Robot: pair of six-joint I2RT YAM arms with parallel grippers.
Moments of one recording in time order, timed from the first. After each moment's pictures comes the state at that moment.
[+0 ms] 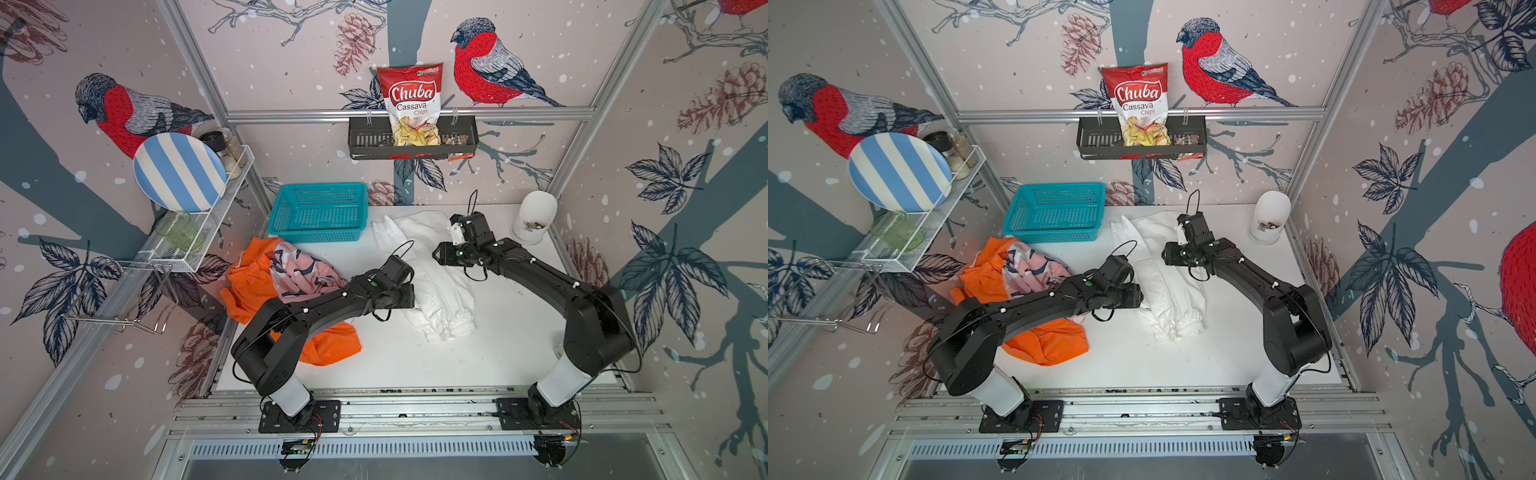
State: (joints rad) left arm -0.73 1.61 1.02 -0.39 0.03 -0.67; right arm 0.54 1.64 1.23 -0.44 -0.19 0.37
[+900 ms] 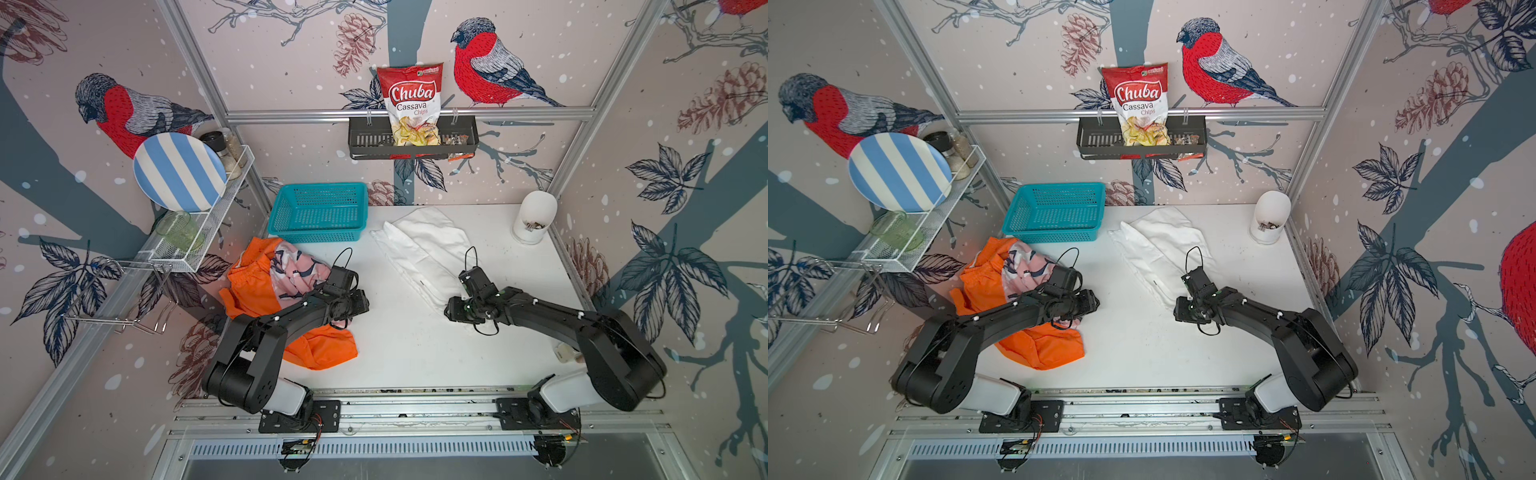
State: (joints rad) left arm -0.38 1.44 0.67 -0.27 0.12 -0.62; right arm 0.61 1.43 0.74 -0.37 -0.17 0.57
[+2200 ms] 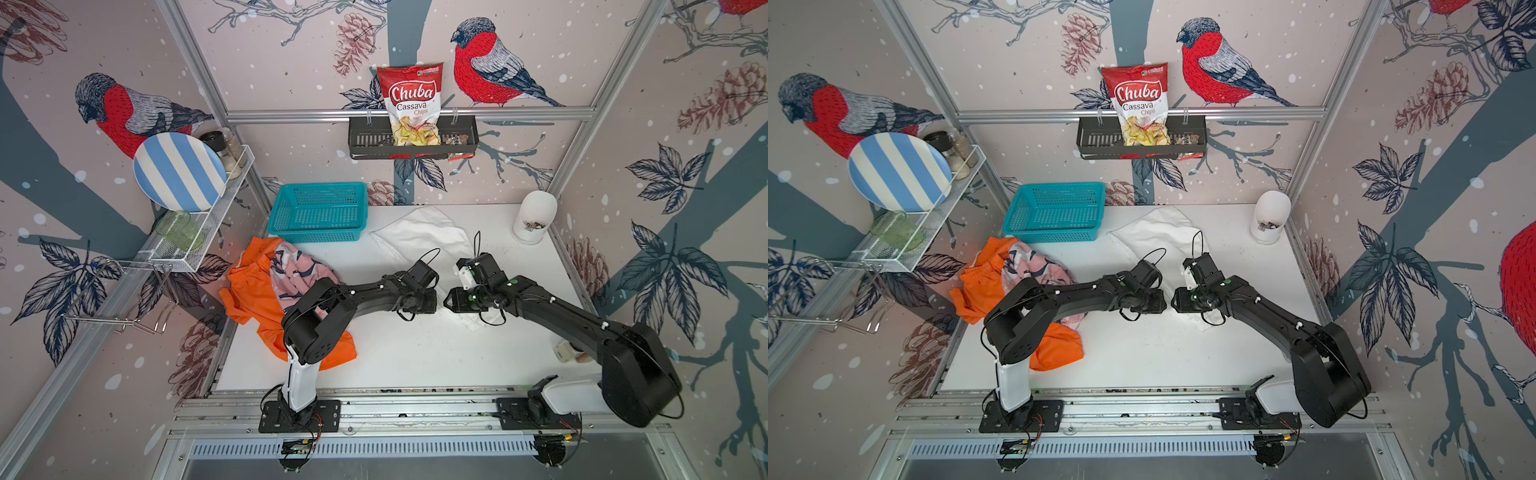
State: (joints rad) left arm -0.84 1.94 1.21 -0.29 0.17 -0.73; right arm 0.58 1.37 0.85 -0.53 -0.21 0.40
